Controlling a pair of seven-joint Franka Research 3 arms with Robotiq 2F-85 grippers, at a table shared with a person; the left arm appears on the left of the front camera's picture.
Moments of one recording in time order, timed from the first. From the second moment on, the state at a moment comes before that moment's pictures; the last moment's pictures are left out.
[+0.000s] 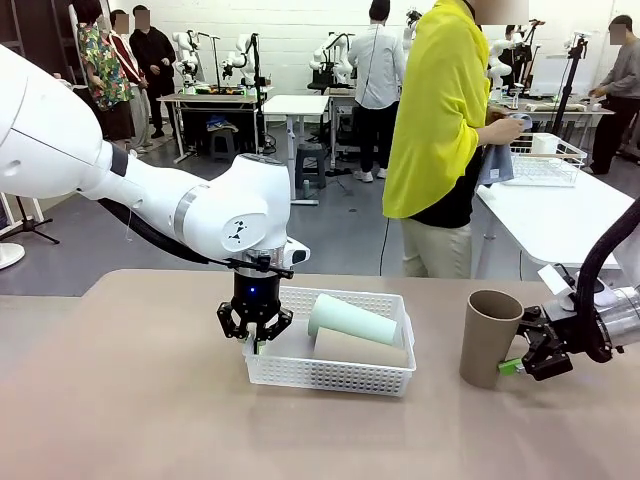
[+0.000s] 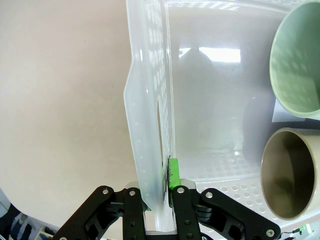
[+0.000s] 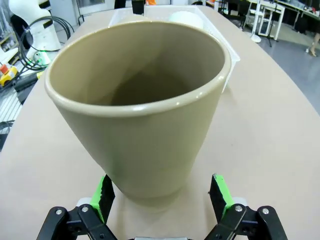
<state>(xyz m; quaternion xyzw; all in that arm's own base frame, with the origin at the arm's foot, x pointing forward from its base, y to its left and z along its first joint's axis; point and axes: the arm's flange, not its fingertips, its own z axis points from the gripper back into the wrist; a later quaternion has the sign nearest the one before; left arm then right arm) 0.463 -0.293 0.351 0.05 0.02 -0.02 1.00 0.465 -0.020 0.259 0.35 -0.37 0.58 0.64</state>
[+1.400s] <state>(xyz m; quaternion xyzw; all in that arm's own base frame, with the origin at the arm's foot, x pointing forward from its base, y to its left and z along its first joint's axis) 0.463 -0.293 0.351 0.05 0.02 -0.02 1.00 0.442 0.012 0.364 0.41 -0.36 0.55 0.63</state>
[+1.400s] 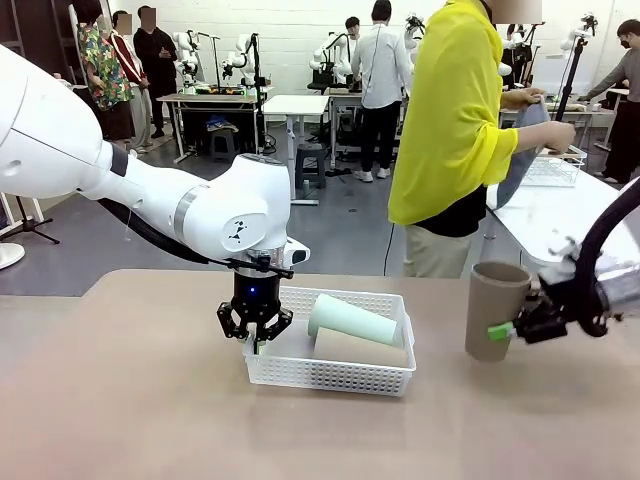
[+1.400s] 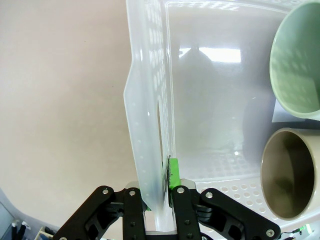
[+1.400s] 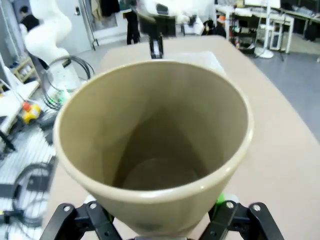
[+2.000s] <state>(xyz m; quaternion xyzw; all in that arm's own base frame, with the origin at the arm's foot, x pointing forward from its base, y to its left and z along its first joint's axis) 0.463 -0.293 0.351 0.05 0.02 -0.02 1.00 0.368 0.011 0.514 0.39 -0.38 0.53 0.65</state>
